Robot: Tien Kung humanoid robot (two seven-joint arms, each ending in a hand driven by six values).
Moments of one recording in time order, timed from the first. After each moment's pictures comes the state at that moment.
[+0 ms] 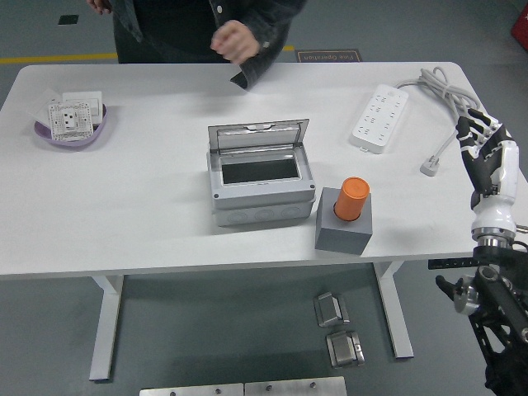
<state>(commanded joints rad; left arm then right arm) 0.08 0.06 -1.78 -0.18 1.71 -0.06 0.40 0.07 -0.18 1.35 1.30 -1.04 -0.42 0.54</state>
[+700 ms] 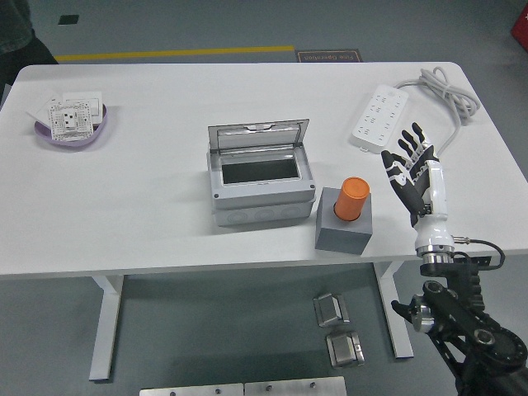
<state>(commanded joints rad) 0.09 0.04 -1.83 -0.18 1.75 -0.07 0.40 0.15 -0.16 1.08 1.16 -1.00 -0.43 0.64</state>
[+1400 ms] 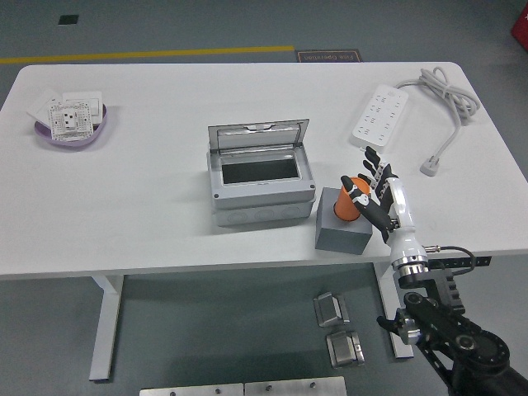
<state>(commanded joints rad) 0.09 0.03 -1.82 -0.18 1.74 -0.07 0.40 0.17 -0.16 0.97 1.10 -1.00 -0.38 0.60</state>
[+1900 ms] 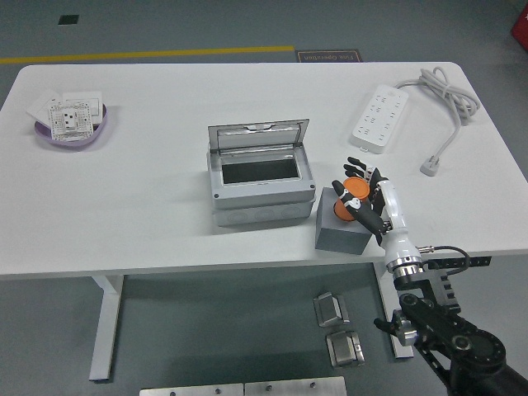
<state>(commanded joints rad) 0.08 0.03 -1.81 -0.18 1.74 -0.06 0.39 0.18 -0.16 0.93 1.10 -1.01 -0.39 0.57</state>
